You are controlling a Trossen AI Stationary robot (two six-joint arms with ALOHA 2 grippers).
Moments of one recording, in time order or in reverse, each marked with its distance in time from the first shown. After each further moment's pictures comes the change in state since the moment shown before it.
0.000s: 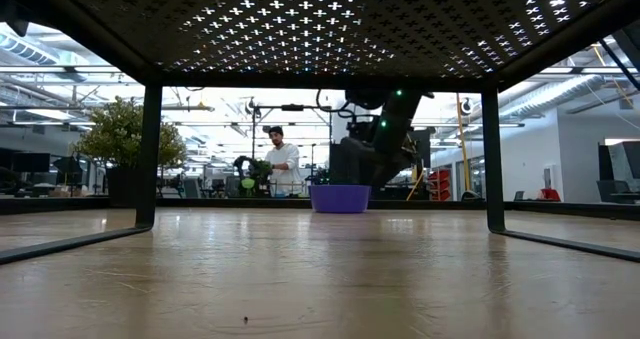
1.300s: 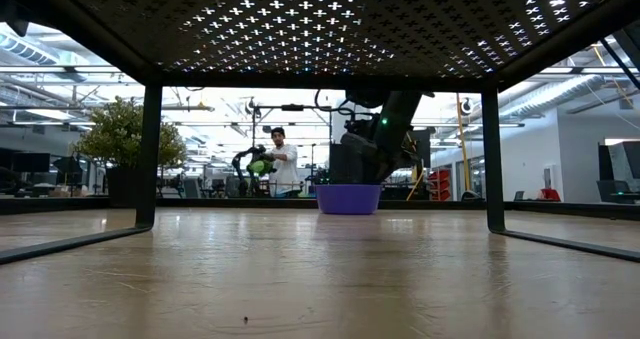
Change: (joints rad) left arm 0.000 0.000 0.000 0.000 0.000 -0.003; right arm 0.003 -0.001 0.001 -0.022 -0.074 -0.063
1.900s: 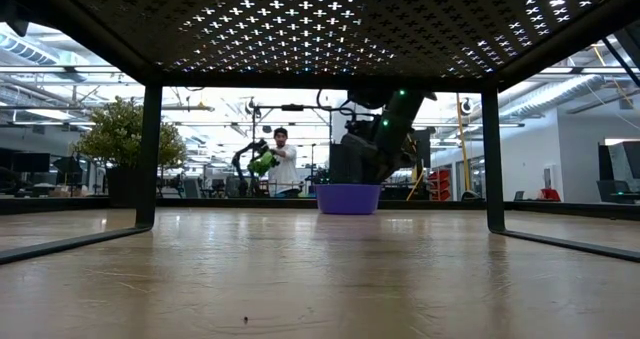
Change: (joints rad) left arm 0.000 0.000 0.000 0.000 0.000 0.000; right arm 0.000 -0.002 -0.034 0.055 0.003 -0.009
